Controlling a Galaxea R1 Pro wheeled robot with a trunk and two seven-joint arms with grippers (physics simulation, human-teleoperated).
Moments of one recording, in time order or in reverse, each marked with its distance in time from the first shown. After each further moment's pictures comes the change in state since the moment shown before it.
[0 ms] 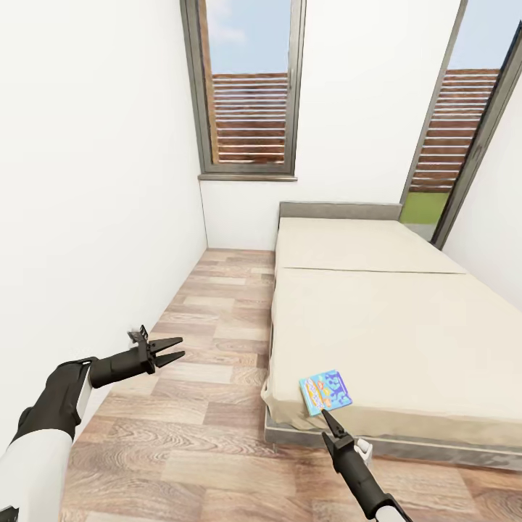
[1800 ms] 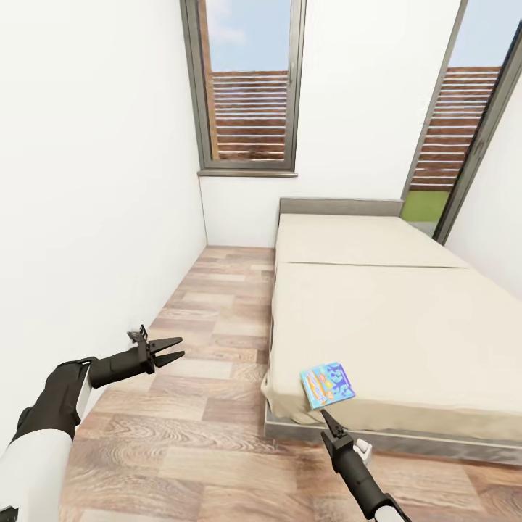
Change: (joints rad) left arm 0.000 0.002 0.000 0.000 0.000 0.000 0.000; right arm 0.000 0.003 0.000 0.000 0.000 0.001 0.002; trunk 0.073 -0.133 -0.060
